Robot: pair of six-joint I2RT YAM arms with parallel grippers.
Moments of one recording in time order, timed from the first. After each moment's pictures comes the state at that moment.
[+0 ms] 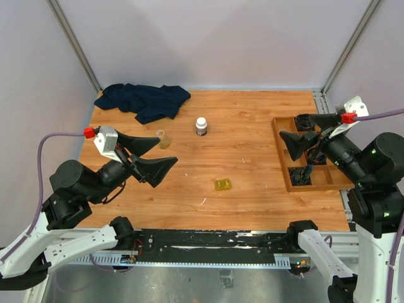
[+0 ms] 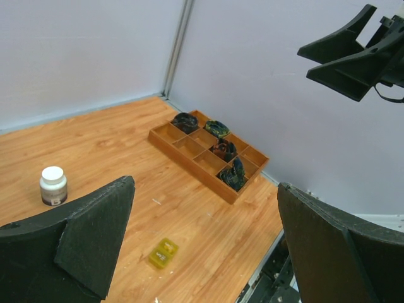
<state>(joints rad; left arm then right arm) -0.97 0.56 1.05 -0.29 -0.13 -0.30 0.11 0.75 1.47 -0.73 -0.44 -0.06</state>
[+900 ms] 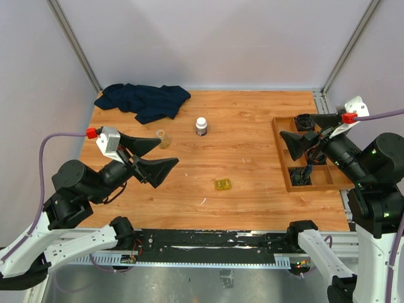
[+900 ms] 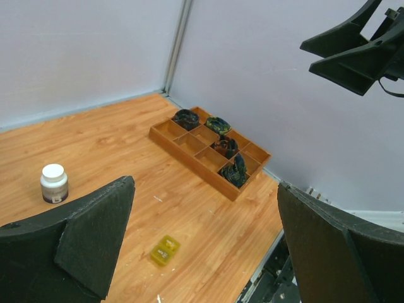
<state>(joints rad) -0.97 0.56 1.04 -0.29 -0.12 -0.29 0.10 0.75 1.47 -0.73 -0.43 -0.07</state>
